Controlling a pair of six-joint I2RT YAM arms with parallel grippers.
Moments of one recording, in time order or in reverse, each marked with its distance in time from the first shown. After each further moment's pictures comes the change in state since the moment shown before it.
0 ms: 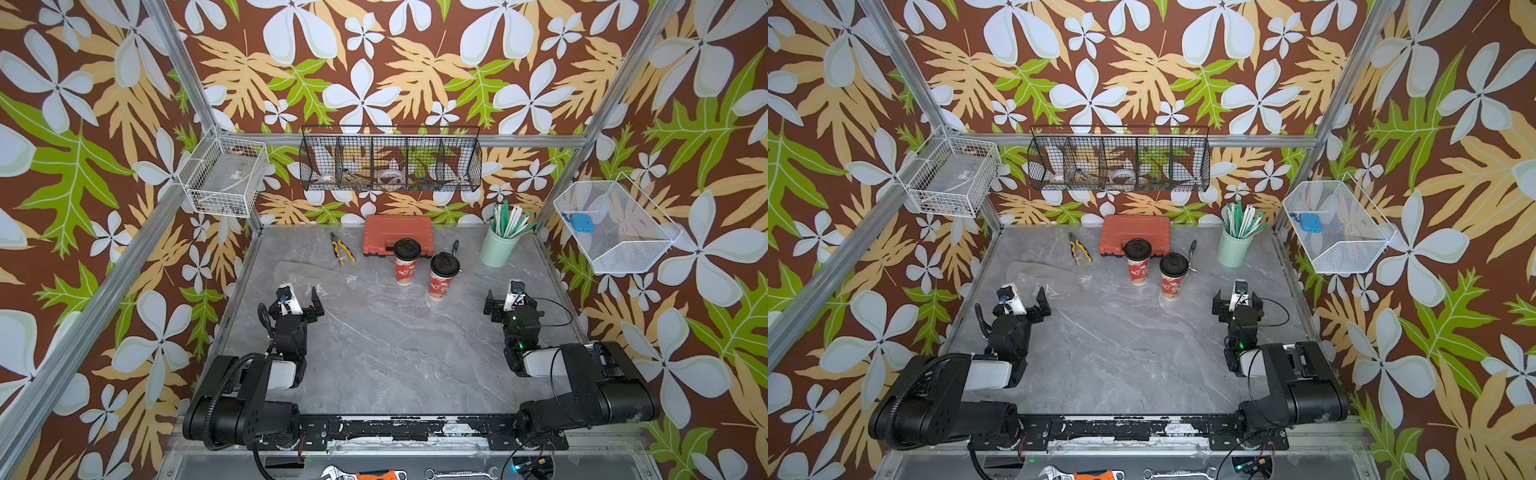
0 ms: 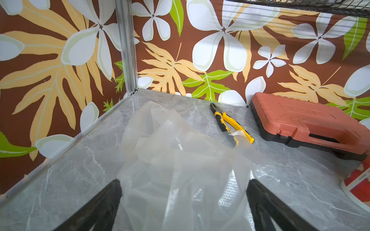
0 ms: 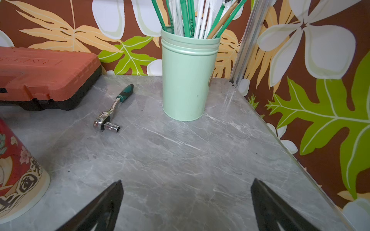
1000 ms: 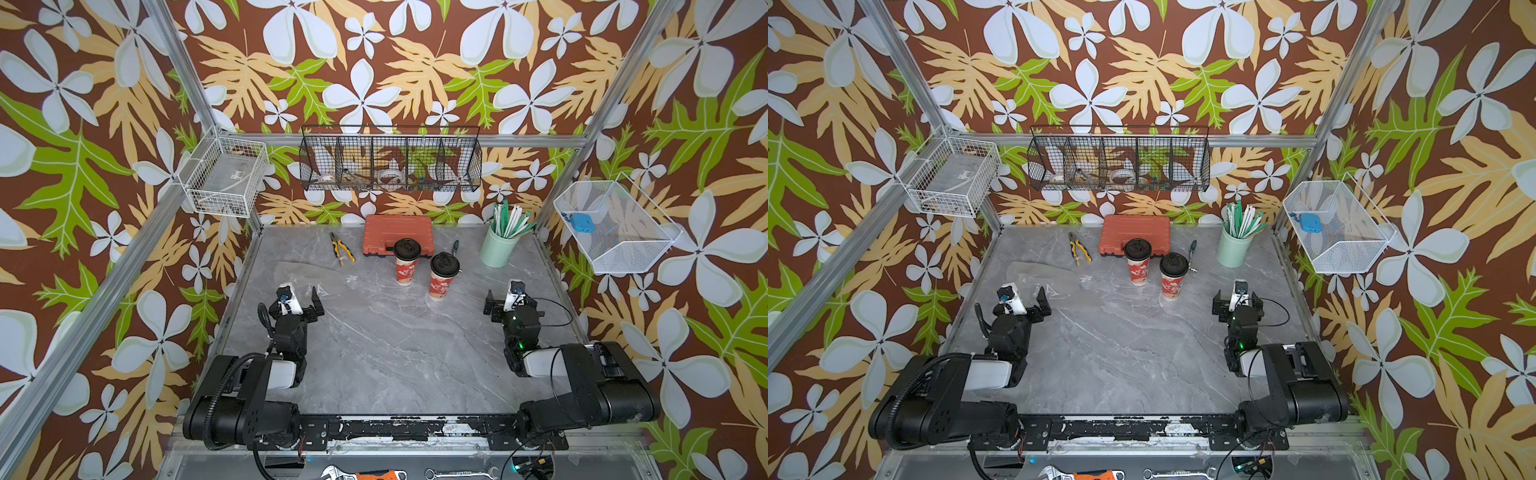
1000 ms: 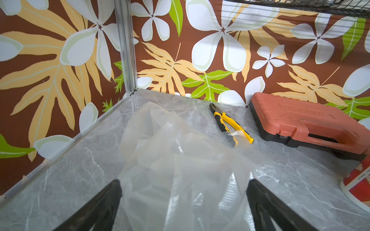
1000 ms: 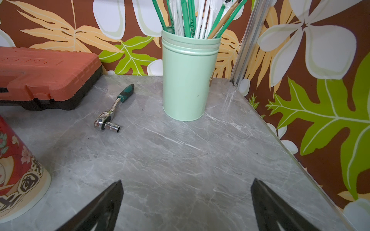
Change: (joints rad) left arm 0.000 0.000 0.002 0.000 0.004 0.001; right arm 0.000 -0.004 -0.004 0.002 -0.004 0.000
